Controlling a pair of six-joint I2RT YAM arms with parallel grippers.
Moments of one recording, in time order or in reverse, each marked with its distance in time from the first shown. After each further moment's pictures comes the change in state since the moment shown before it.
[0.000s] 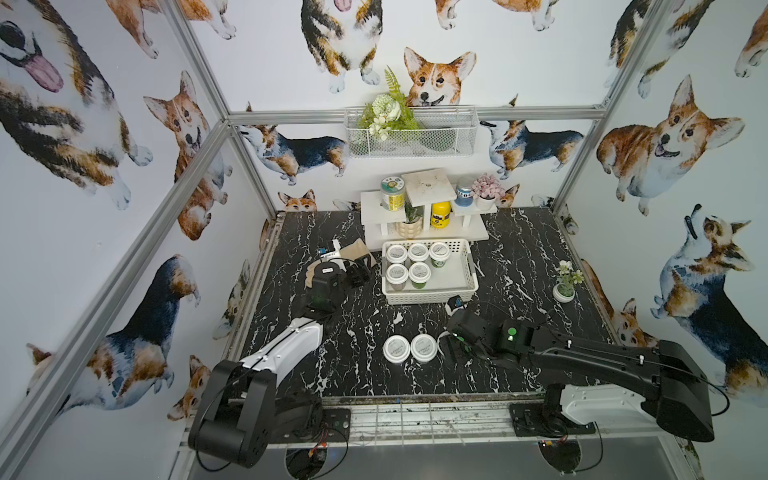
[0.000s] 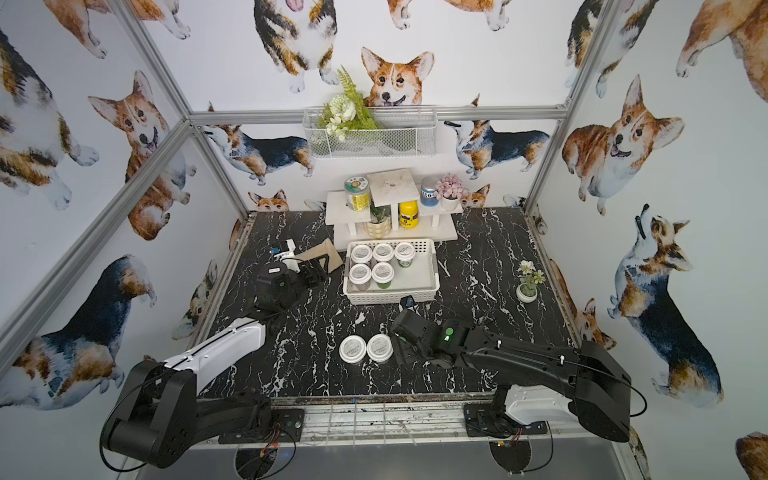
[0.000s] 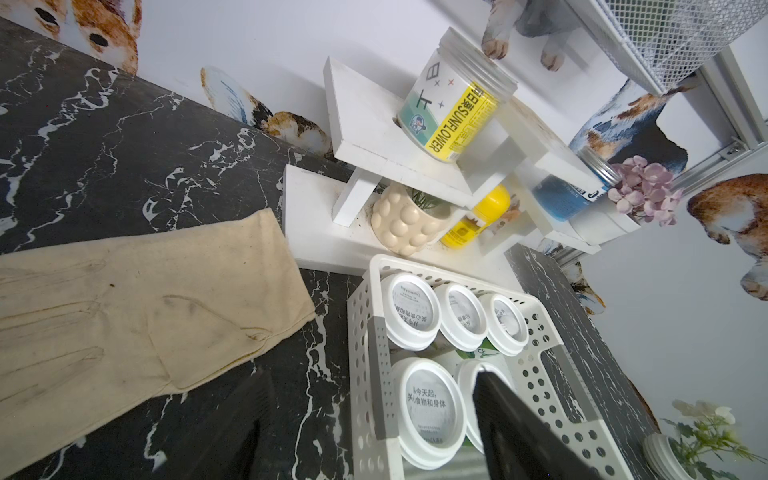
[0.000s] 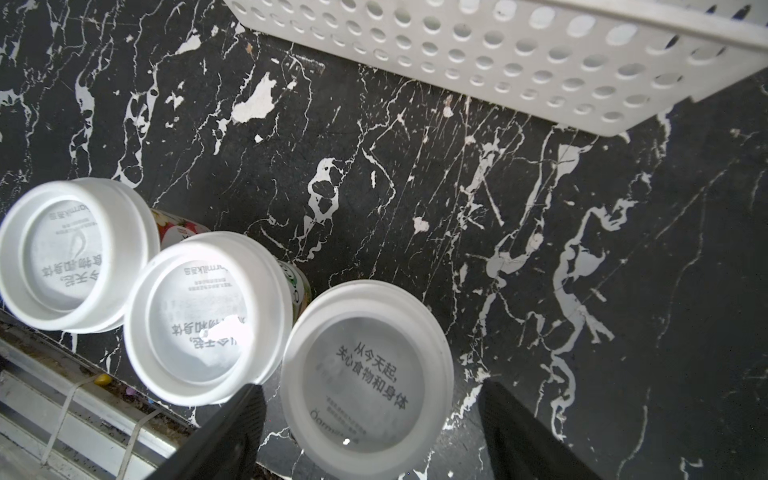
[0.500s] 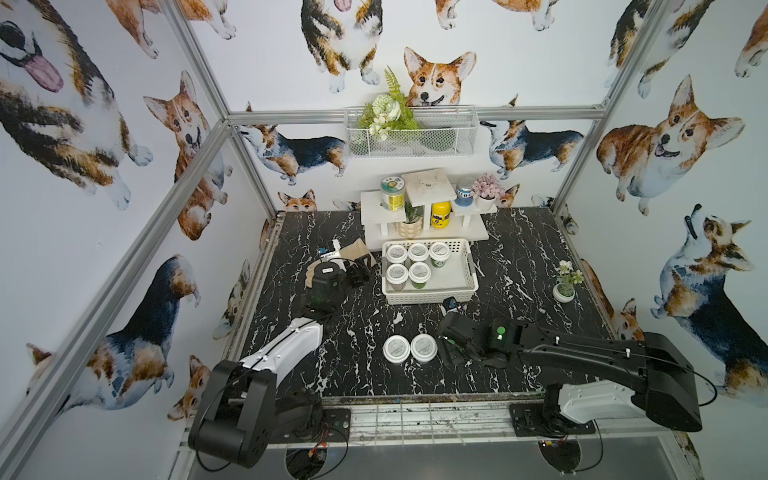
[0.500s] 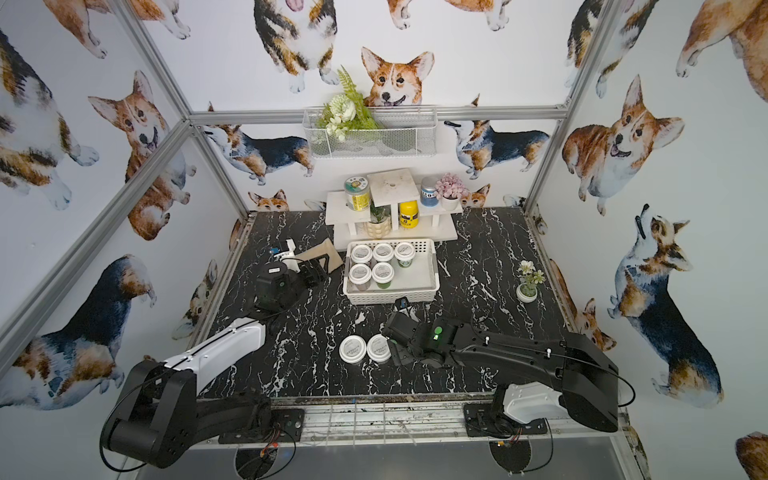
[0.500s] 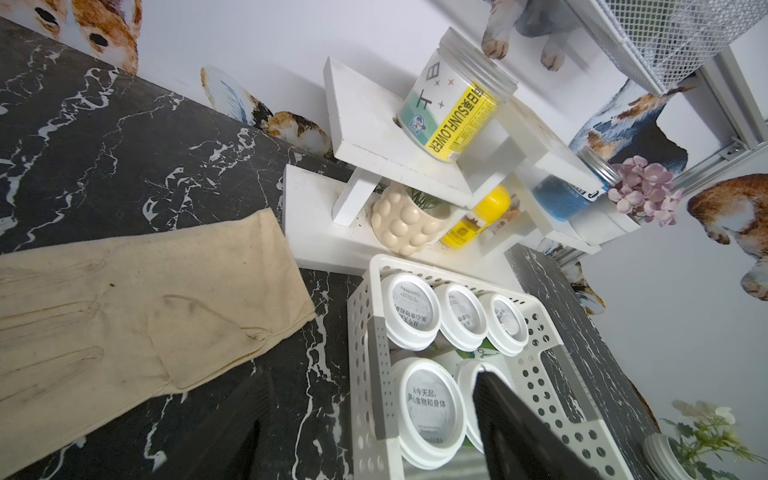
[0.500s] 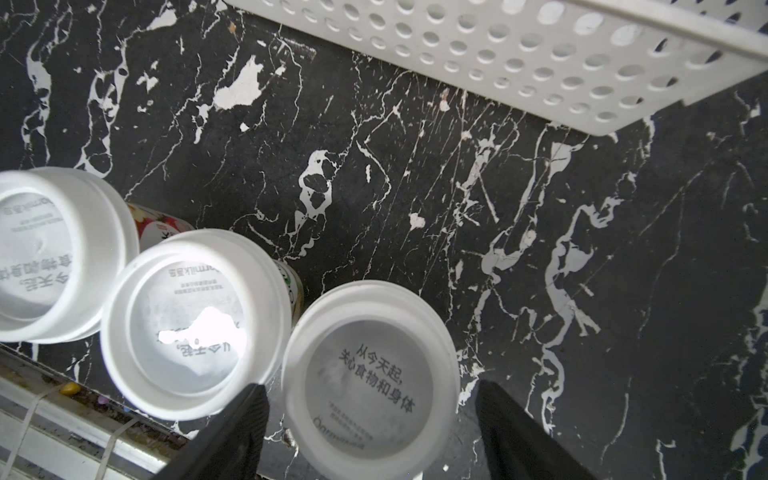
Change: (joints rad) left arm 0.000 0.000 0.000 0.000 0.000 0.000; right arm 0.045 0.084 0.064 -0.060 0.061 0.021
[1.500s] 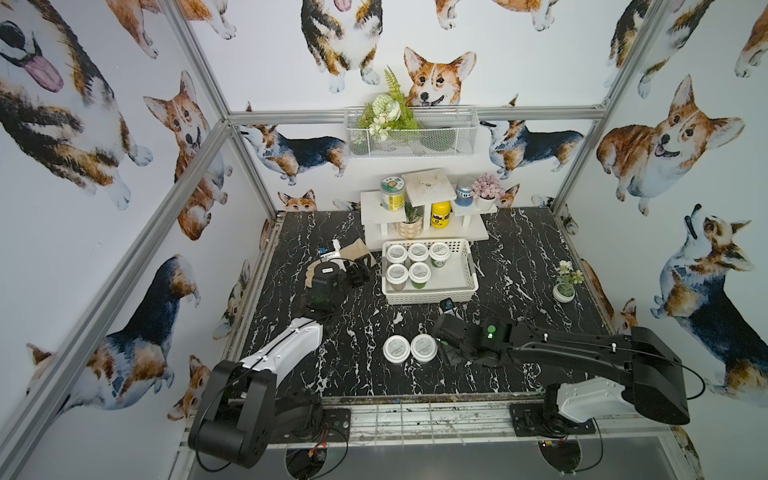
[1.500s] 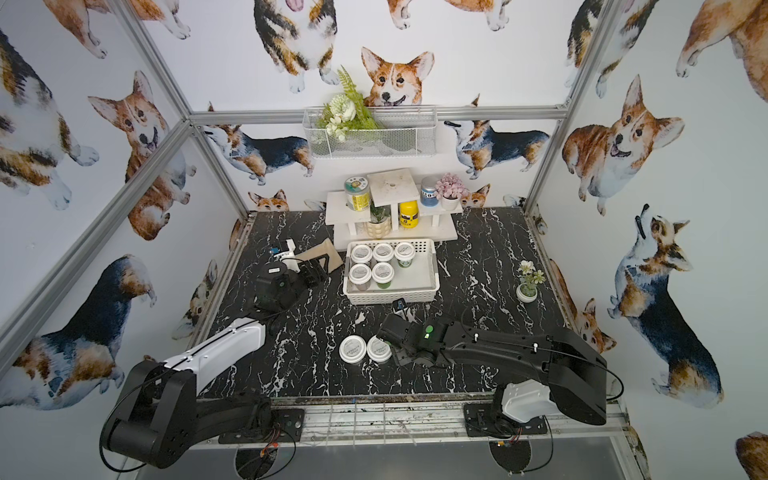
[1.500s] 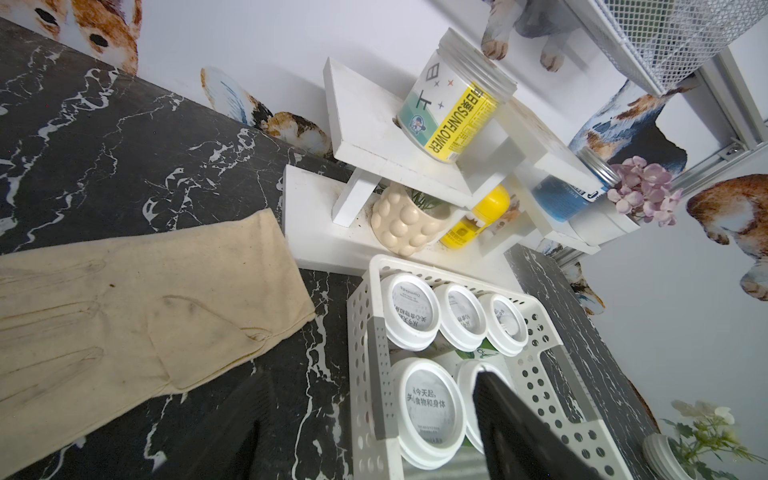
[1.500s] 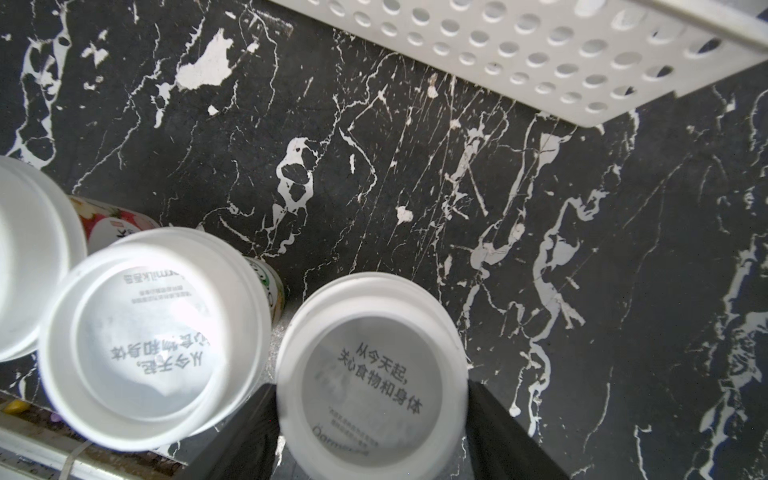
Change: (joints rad) left arm 0.000 -0.001 0.000 0.000 0.000 0.000; right arm 0.005 0.063 0.033 -0.042 0.037 0.013
